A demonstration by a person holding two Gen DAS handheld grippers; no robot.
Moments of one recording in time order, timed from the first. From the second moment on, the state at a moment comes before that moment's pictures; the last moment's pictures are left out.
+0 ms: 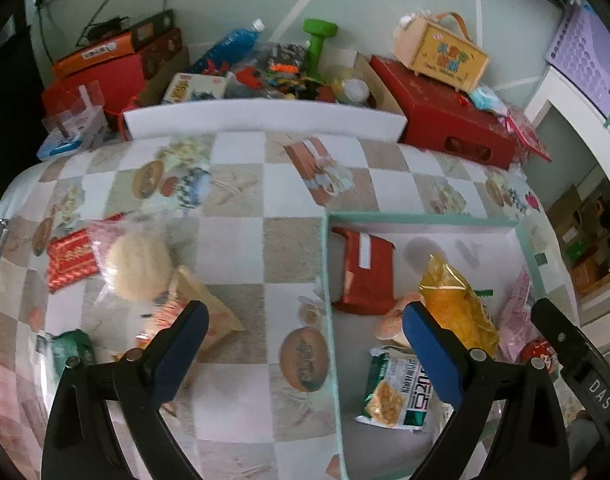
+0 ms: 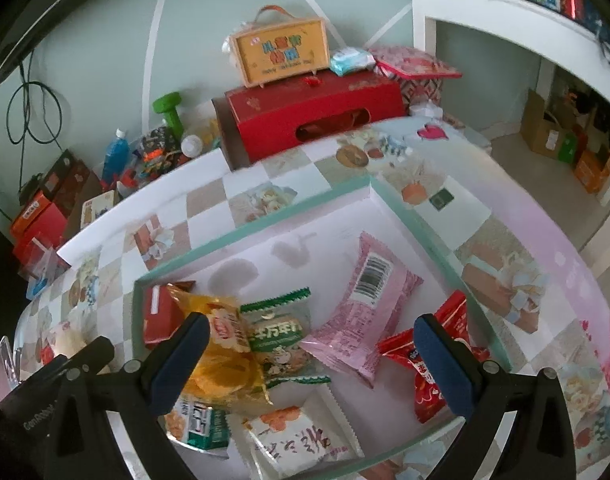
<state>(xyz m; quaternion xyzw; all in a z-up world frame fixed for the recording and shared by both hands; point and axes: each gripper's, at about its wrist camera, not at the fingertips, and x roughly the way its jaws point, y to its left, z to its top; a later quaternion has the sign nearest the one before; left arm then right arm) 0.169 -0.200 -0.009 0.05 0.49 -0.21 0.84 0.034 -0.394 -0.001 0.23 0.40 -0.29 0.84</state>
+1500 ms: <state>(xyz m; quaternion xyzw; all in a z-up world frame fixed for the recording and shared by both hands) 0.208 0.008 -0.052 -0.07 0.57 -0.02 0.82 0.152 -0.196 -0.053 0.20 0.47 -0.04 0.86</state>
